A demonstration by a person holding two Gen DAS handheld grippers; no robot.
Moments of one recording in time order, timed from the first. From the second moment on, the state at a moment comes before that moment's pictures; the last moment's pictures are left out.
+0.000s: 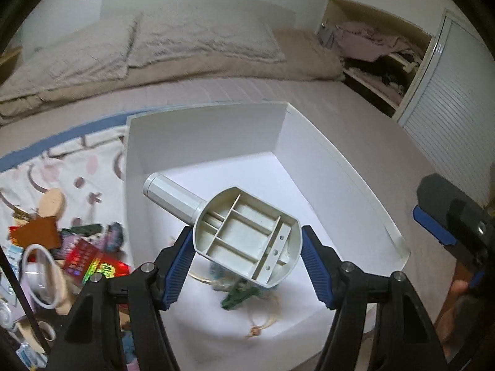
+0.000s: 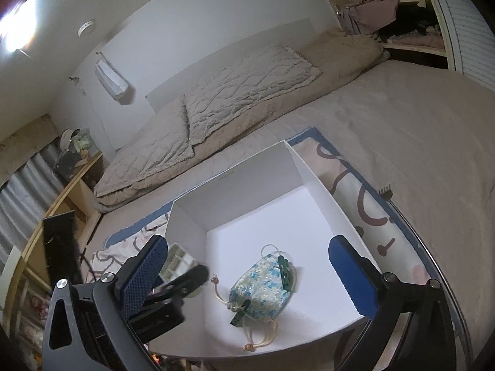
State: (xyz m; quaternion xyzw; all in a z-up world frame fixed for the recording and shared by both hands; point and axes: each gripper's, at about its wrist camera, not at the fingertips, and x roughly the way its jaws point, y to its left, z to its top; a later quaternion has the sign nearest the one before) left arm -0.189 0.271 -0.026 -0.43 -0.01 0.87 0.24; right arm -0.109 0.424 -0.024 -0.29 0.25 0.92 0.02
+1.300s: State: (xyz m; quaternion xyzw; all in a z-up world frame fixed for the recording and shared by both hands) left arm -0.239 0.315 -0.085 -0.60 -0.02 0.78 0.19; right arm -0.098 0.446 -0.026 -0.27 0.31 0.91 -0.01
